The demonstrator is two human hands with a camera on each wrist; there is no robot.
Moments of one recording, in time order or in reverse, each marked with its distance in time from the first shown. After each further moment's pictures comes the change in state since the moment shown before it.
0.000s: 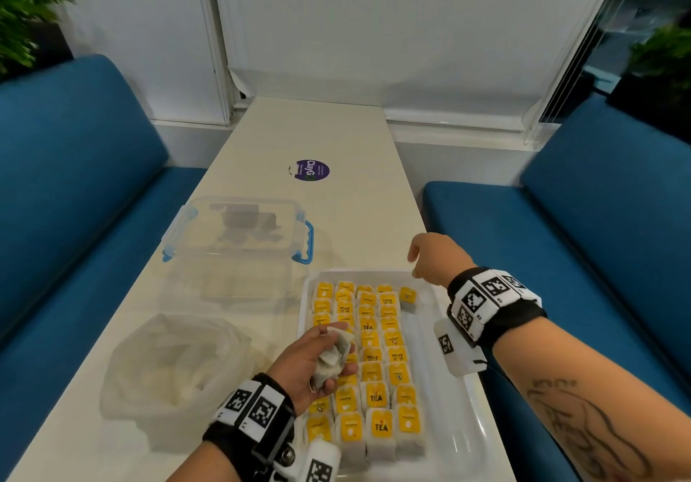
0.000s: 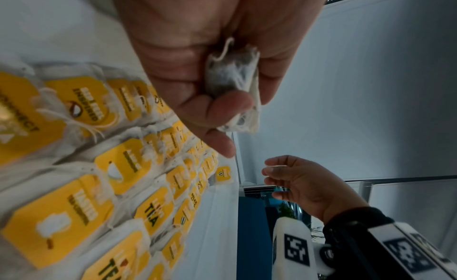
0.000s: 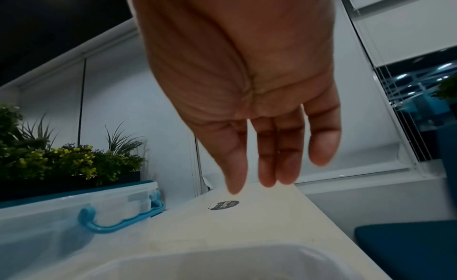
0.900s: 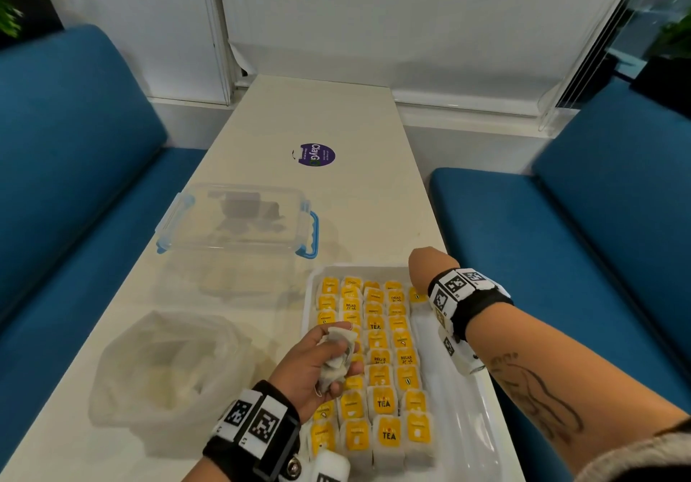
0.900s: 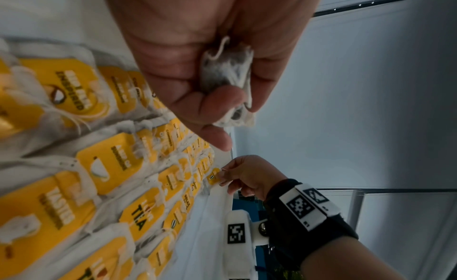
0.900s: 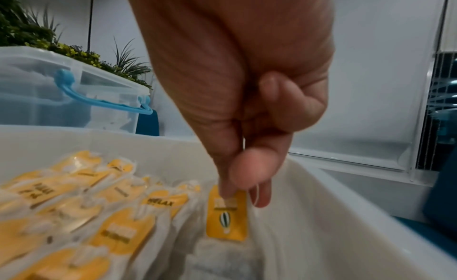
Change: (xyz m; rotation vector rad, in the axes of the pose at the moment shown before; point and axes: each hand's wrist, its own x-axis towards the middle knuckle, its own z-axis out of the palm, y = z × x) left_hand 0.009 -0.002 -0.005 -0.055 -0.015 0.010; right_hand 0.033 -0.012 0.040 -0.244 -0.185 0.035
